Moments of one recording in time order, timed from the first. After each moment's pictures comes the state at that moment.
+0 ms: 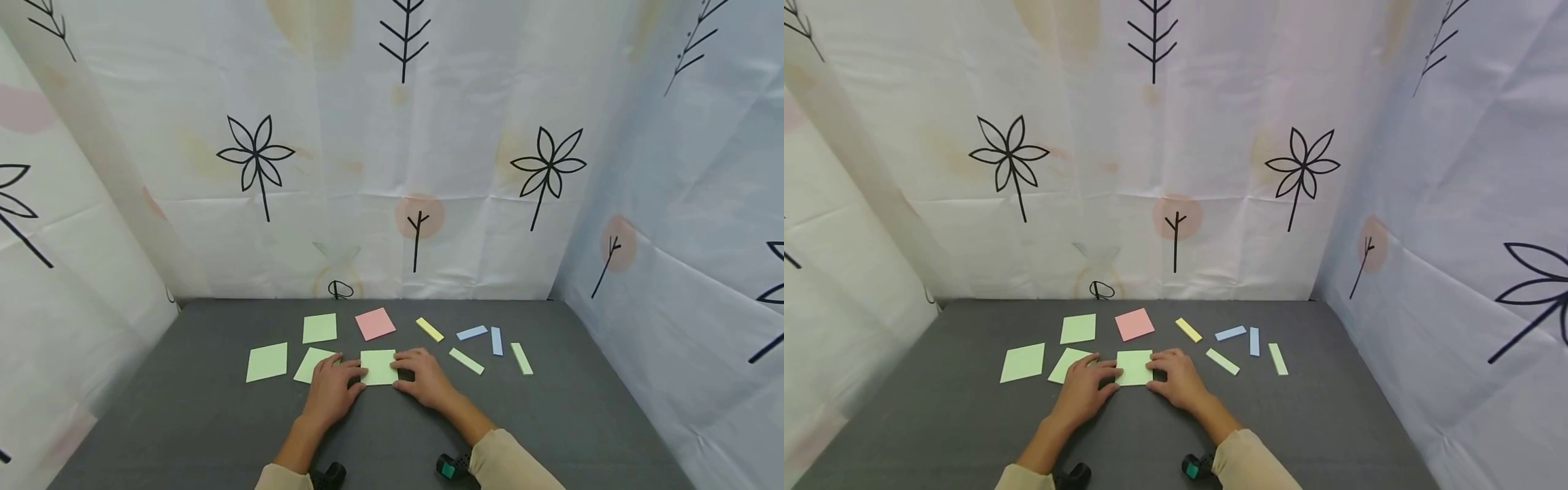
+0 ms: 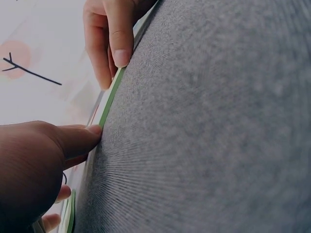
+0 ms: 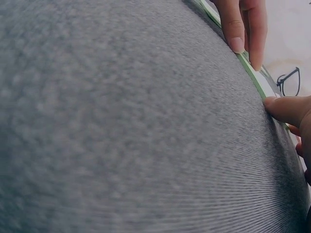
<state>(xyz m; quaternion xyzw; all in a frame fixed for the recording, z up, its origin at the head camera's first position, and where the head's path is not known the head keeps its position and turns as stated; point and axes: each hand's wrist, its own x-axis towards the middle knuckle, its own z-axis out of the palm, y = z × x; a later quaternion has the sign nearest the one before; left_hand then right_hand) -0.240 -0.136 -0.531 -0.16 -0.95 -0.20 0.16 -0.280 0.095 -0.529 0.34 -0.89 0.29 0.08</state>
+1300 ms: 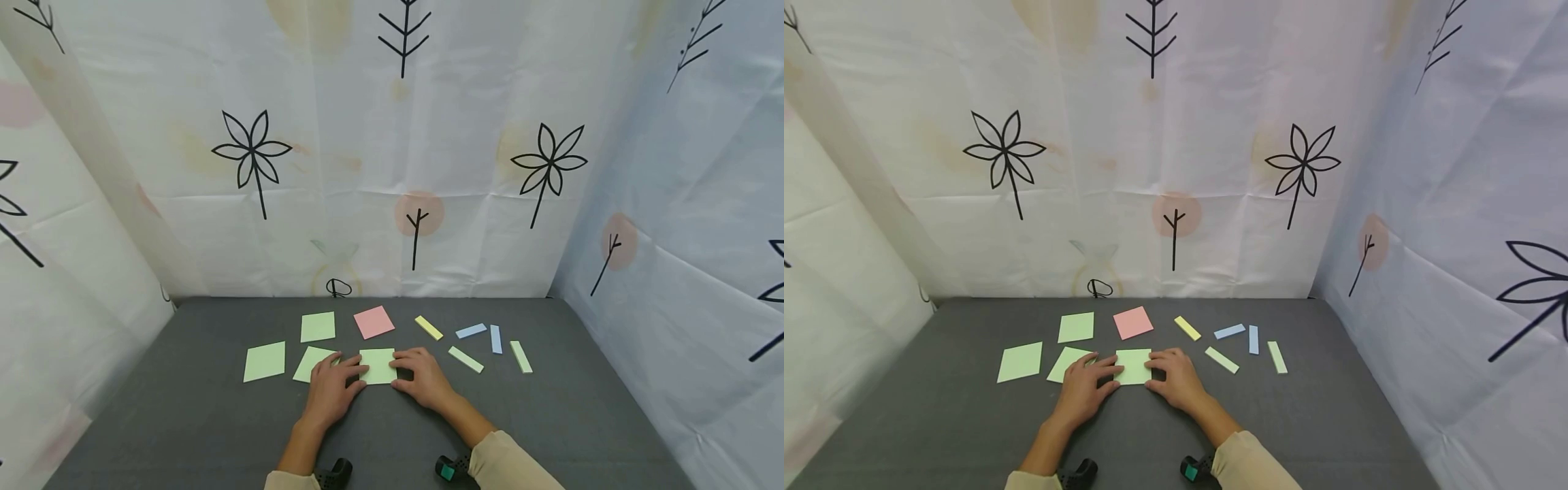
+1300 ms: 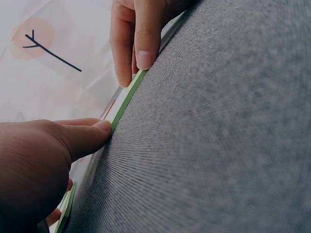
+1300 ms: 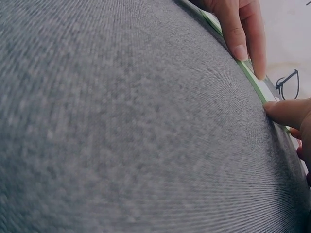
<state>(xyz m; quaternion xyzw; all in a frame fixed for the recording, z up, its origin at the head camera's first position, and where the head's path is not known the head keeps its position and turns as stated) -0.241 -0.136 -0.537 -0.13 -0.95 -0.25 0.15 -0.277 0.092 -0.532 0.33 -0.88 0.31 0.11</state>
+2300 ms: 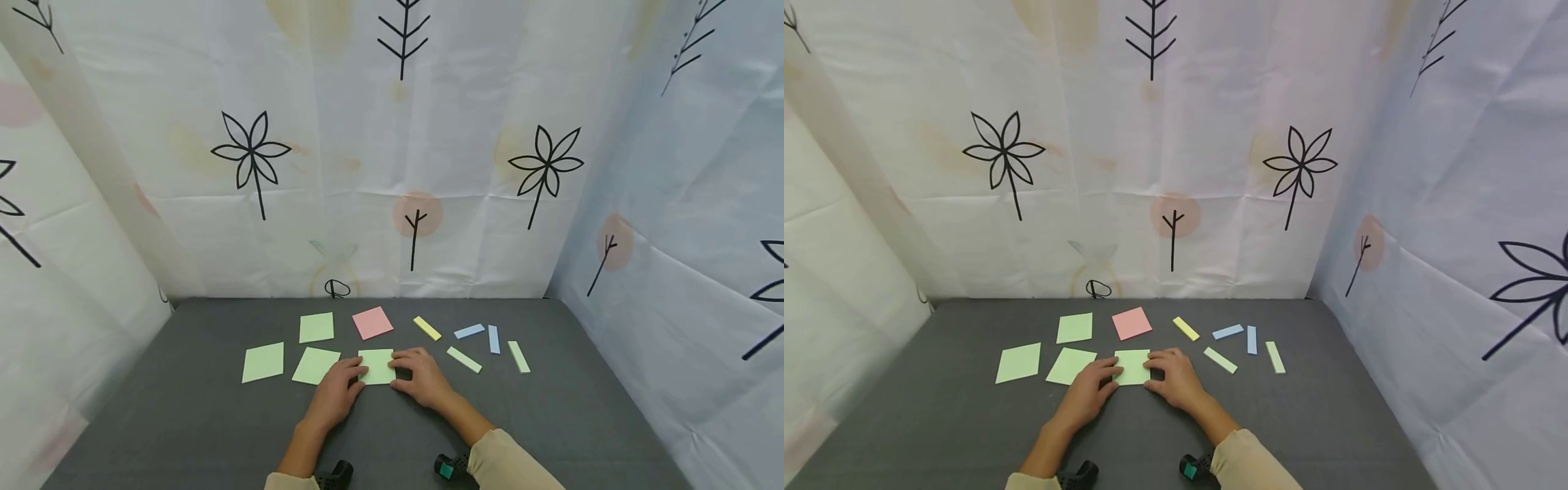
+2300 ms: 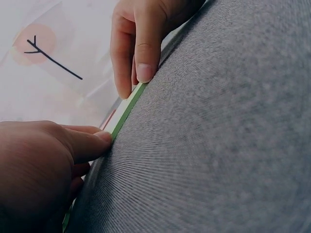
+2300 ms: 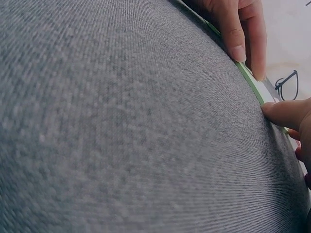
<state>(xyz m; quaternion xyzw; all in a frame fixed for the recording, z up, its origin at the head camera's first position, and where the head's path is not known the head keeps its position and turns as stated) -0.239 -0.129 -0.535 -0.16 -0.92 -0.33 0.12 -0.277 0.092 -0.530 0.33 -0.89 0.31 0.10</state>
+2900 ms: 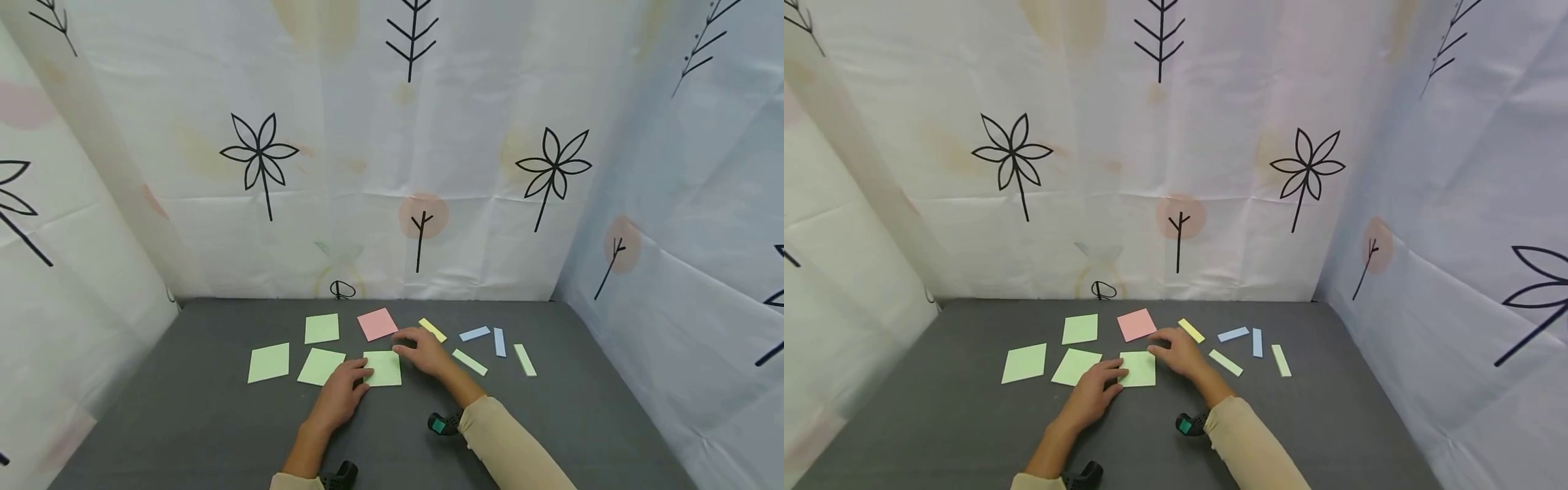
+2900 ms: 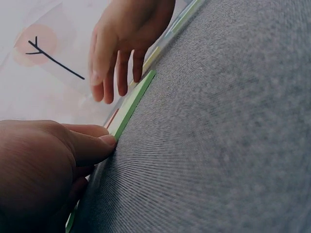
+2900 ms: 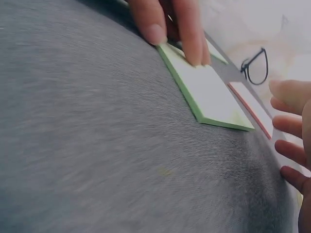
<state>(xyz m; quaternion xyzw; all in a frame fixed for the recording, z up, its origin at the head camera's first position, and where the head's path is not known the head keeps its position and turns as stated) -0.242 -0.135 -0.537 -0.19 -0.92 -0.33 0.11 -0.328 0.086 -0.514 0.31 -0.86 0.40 0.06</state>
